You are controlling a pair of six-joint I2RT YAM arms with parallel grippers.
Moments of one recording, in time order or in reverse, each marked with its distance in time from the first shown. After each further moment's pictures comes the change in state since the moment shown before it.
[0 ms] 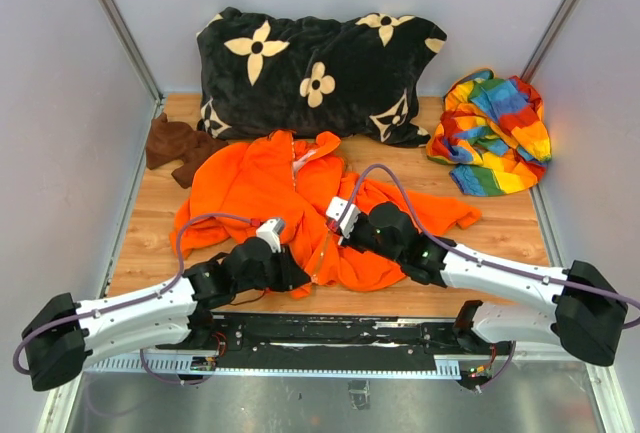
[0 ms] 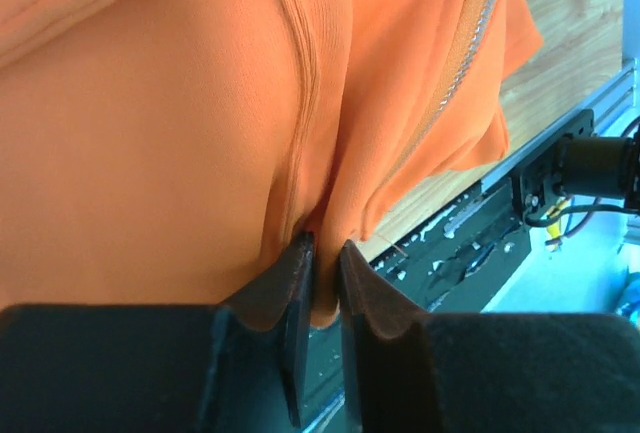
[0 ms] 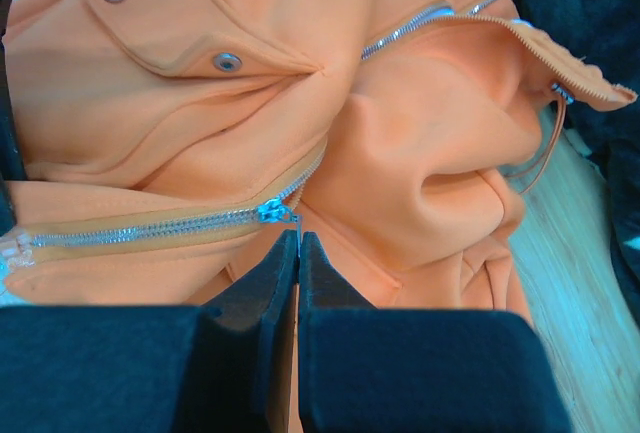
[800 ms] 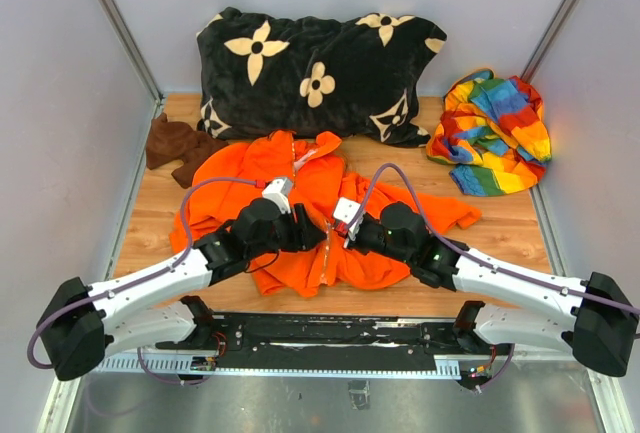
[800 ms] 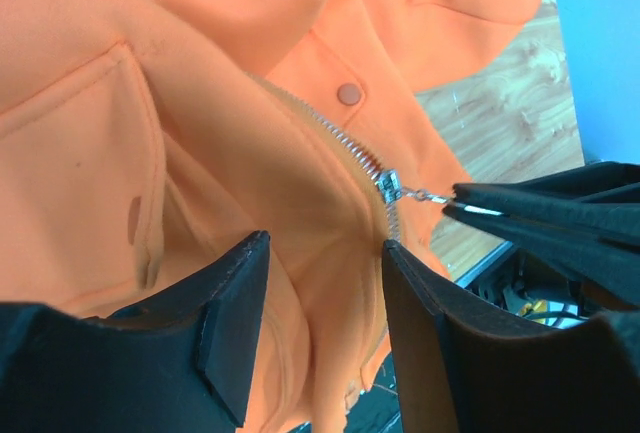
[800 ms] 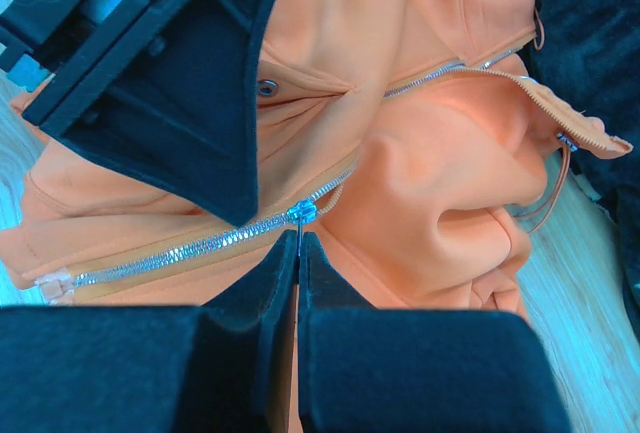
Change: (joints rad) left arm 0.131 0.169 0.284 -0.013 -0.055 0.146; right arm 0.007 -0.099 -0.002 -0.007 -0.124 0.023
